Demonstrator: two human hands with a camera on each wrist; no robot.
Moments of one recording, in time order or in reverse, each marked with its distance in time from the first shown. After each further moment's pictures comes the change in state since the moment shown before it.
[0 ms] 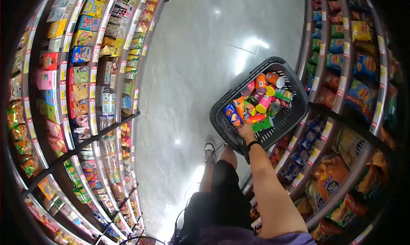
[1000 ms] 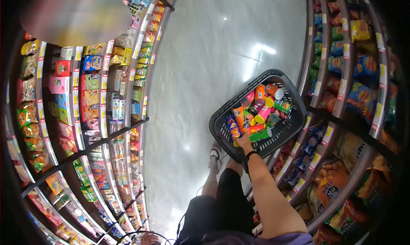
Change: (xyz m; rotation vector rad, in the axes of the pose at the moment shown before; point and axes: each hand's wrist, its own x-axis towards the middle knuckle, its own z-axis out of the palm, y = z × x) left_hand -0.049 0.040 0.023 0.164 0.022 0.166; right_hand -0.006 0.021 0.042 0.177 -0.093 0.086
